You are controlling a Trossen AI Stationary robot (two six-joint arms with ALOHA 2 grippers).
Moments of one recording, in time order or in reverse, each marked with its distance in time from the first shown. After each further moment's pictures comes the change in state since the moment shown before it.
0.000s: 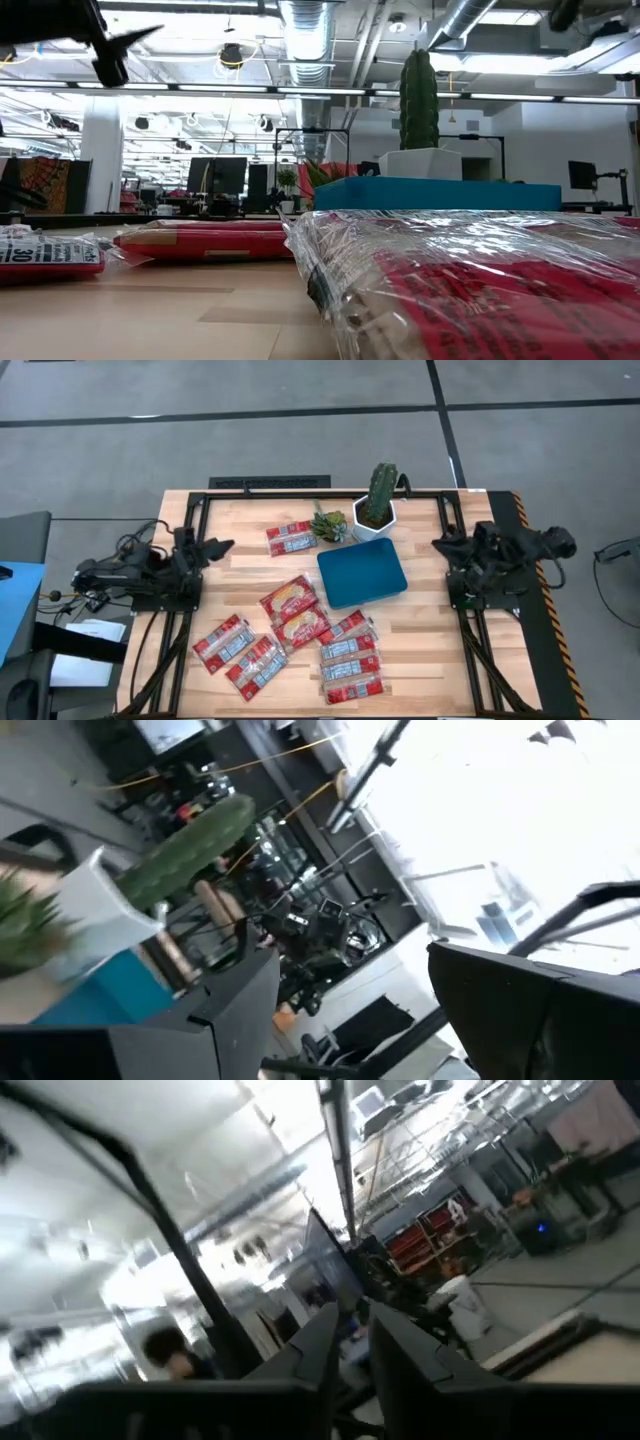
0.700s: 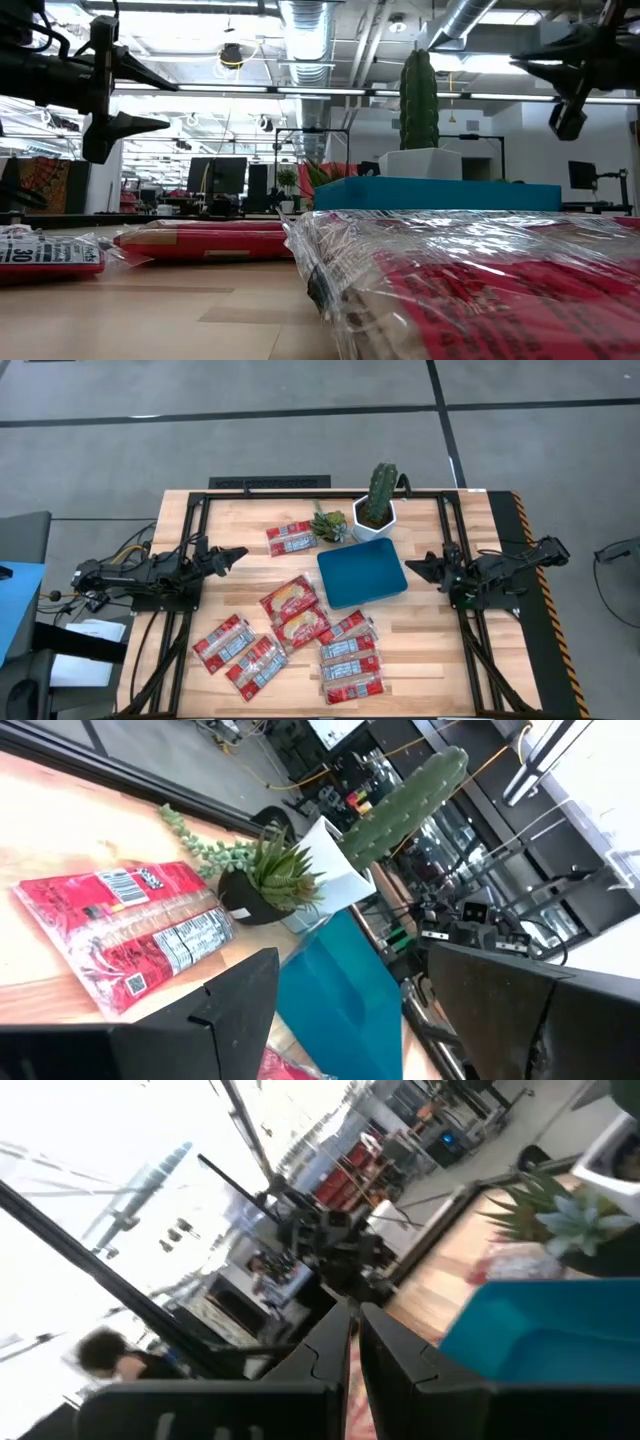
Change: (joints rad) left arm 0.000 0.000 -0.141 -0.280 -0.240 0.008; right arm -0.048 -0.186 -0.418 0.005 0.105 0.394
